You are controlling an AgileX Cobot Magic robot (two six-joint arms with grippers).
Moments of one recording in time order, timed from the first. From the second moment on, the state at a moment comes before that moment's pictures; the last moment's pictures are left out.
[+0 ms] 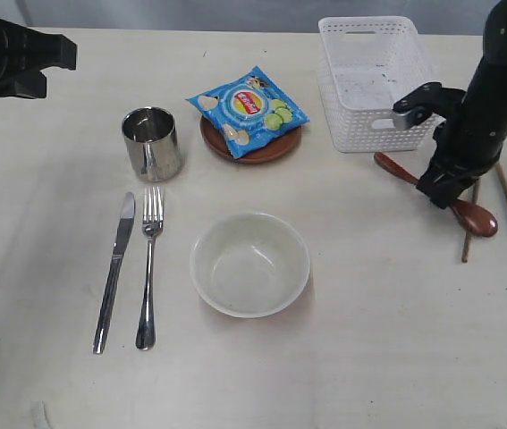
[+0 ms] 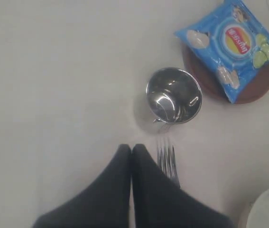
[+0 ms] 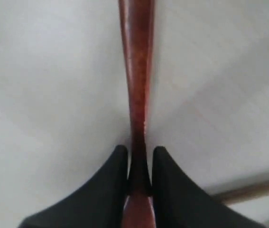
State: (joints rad) left arm -0.30 1.28 -0.92 -0.08 0.63 -0.18; right arm 0.10 2.05 -1.26 0.01 0.93 -0.68
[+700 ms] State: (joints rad) left arm -0.30 1.28 -0.92 -0.09 0.63 -0.18; right arm 0.51 1.72 -1.26 0.41 0.97 -0.71
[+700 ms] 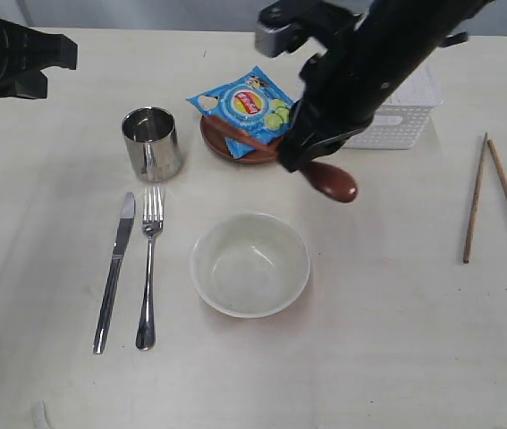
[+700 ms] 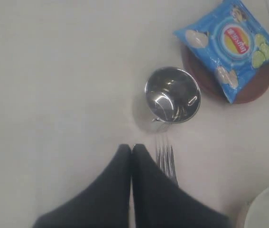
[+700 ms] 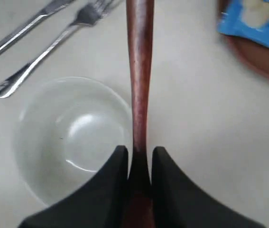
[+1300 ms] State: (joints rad) left arm -0.30 1.28 -0.92 -0.09 0.63 -0.18; right arm 0.67 1.93 -1.26 0.42 0.88 -0.68
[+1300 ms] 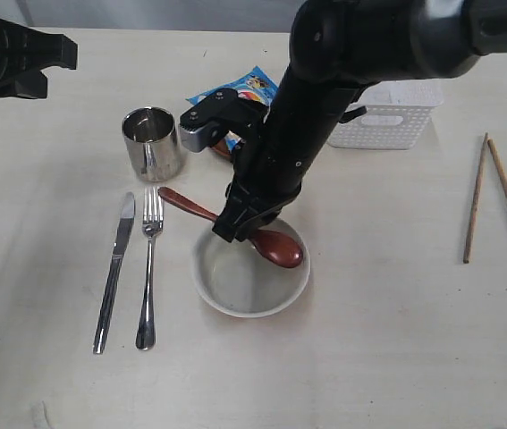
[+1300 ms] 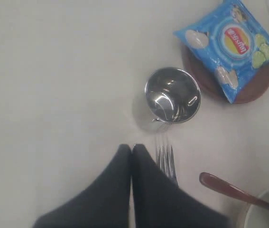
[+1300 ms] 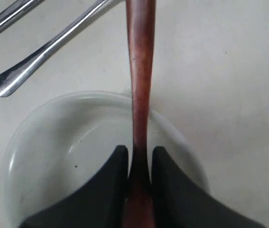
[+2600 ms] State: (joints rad) left arm -0.30 1.28 -0.92 -0.09 0.63 -0.18; right arm 0.25 1.64 -1.25 0.06 0.94 -0.18
